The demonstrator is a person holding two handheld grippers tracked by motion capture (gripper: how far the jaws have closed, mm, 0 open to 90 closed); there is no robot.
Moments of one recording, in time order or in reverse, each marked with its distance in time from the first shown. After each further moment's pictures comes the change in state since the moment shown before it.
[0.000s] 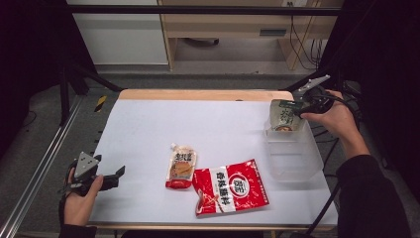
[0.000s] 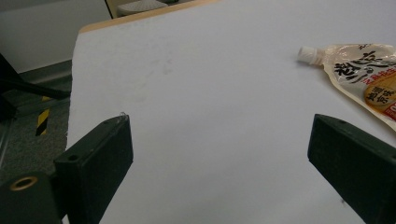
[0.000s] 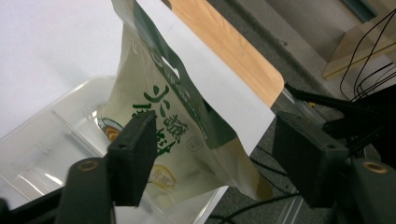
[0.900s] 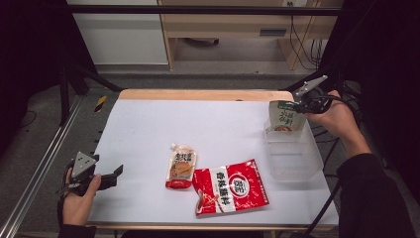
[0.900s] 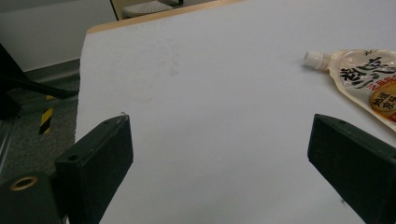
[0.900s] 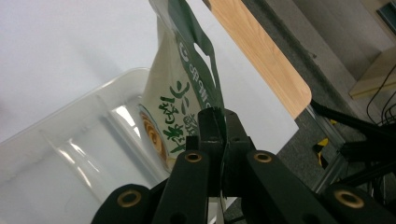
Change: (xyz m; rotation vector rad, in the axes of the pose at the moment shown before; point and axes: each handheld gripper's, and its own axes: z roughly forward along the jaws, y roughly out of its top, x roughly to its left) left arm 0.004 0.000 -0.002 -0.011 0.014 -0.017; right arm 0.006 0.003 -0.006 0.005 0.116 -0.107
